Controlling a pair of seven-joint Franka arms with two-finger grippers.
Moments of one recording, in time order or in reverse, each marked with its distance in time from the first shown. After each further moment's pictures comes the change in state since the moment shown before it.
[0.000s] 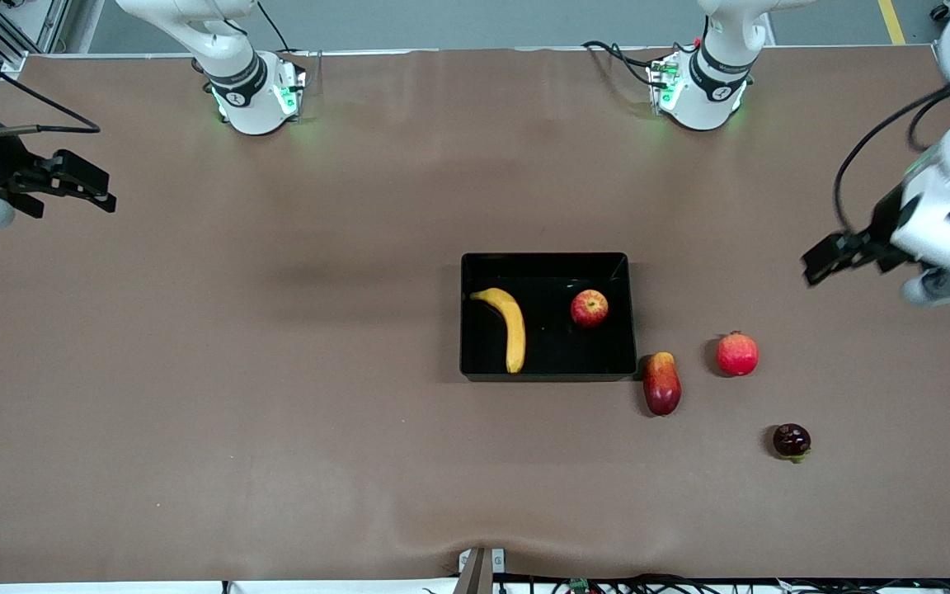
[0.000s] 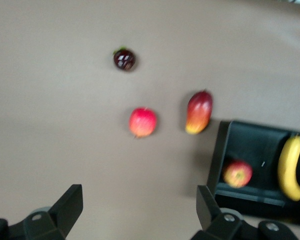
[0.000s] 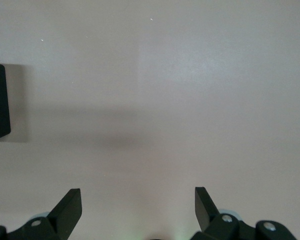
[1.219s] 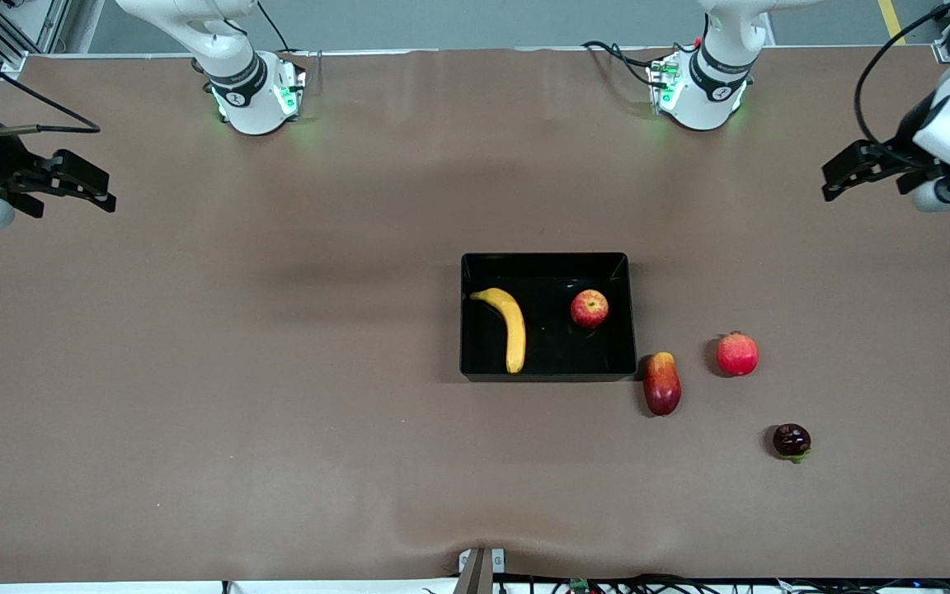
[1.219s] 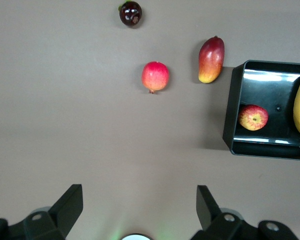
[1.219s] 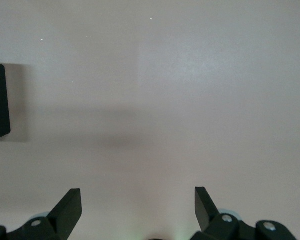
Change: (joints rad) left arm -0.025 -0.182 0.088 -0.140 -0.050 -0.097 0.161; right arm 0.000 0.000 0.000 0.000 0.000 -0.002 0.000
